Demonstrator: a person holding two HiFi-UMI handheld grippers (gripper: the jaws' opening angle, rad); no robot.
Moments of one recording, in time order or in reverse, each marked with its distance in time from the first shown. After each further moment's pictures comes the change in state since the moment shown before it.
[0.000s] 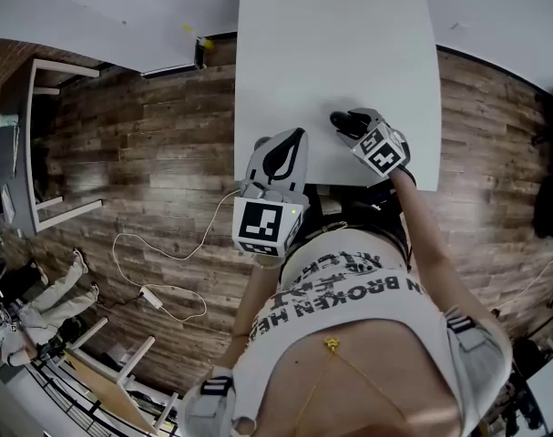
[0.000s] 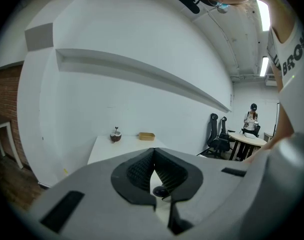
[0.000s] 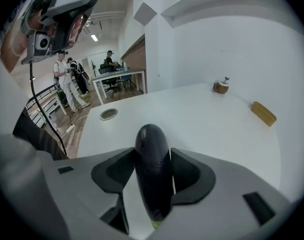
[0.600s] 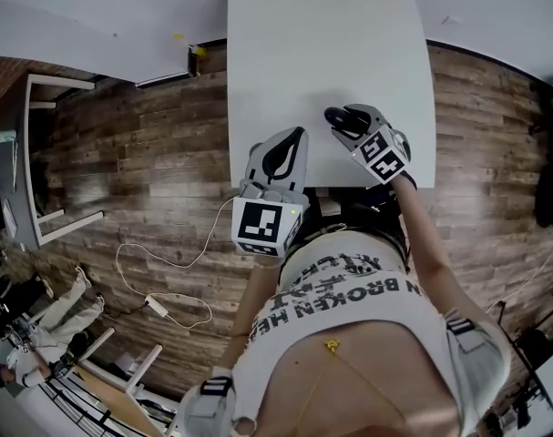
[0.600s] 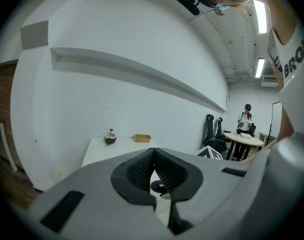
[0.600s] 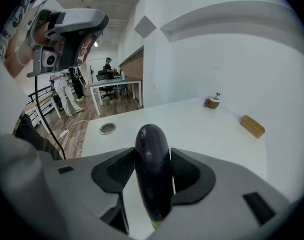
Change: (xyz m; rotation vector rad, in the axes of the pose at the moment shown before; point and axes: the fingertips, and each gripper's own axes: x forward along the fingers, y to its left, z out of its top) left arm 0.014 -0.010 0.007 0.017 -0.014 -0.048; right arm -0.041 -0.008 0.038 -0.010 -0.115 -0.077
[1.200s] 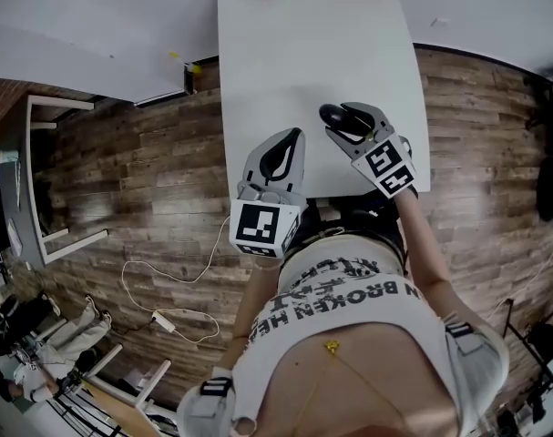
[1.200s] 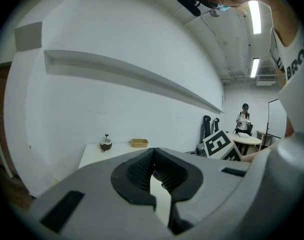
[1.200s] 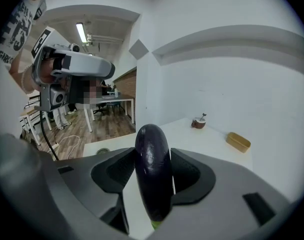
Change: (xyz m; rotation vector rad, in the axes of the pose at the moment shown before) left arm 0.017 -0.009 0.025 0.031 -0.037 -0.039; right arm -0.062 -0.021 0.065 0.041 -0.204 -0.098
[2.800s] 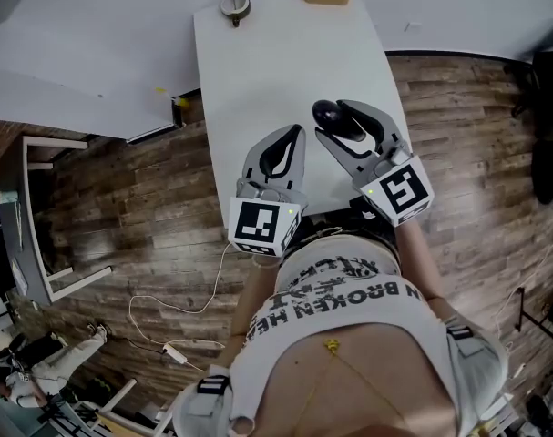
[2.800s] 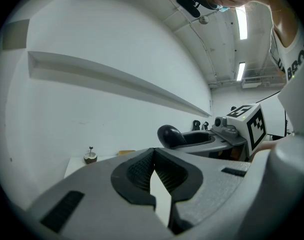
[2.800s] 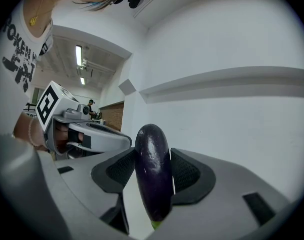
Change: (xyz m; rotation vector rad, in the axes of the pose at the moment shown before) left arm 0.037 -0.032 0.036 0.070 -0.081 -0.124; right arm -0.103 -0.026 0.114 0.046 -0.403 -0.180
